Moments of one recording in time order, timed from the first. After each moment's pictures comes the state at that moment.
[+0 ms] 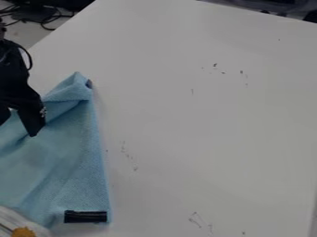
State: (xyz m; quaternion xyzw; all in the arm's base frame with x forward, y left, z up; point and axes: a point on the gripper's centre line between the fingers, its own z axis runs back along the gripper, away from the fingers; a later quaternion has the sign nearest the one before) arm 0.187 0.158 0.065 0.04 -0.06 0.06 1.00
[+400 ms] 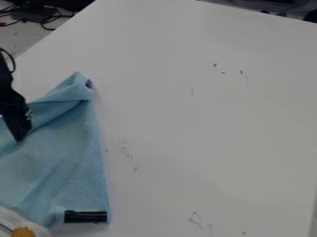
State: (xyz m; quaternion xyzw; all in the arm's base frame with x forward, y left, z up) arm 0.162 0.177 0.066 0.03 -0.06 0.12 0.99
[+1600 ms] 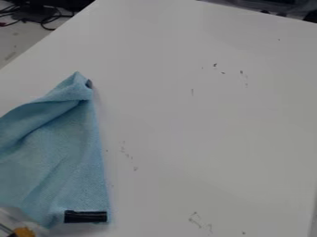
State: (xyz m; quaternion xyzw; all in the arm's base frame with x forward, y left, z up) arm 0.119 0.233 0.022 0.00 -0.01 0.21 0.98
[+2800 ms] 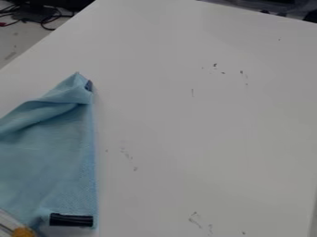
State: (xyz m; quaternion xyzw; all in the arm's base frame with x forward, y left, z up) arm 0.140 0.228 0.034 0.02 0.00 0.18 0.98
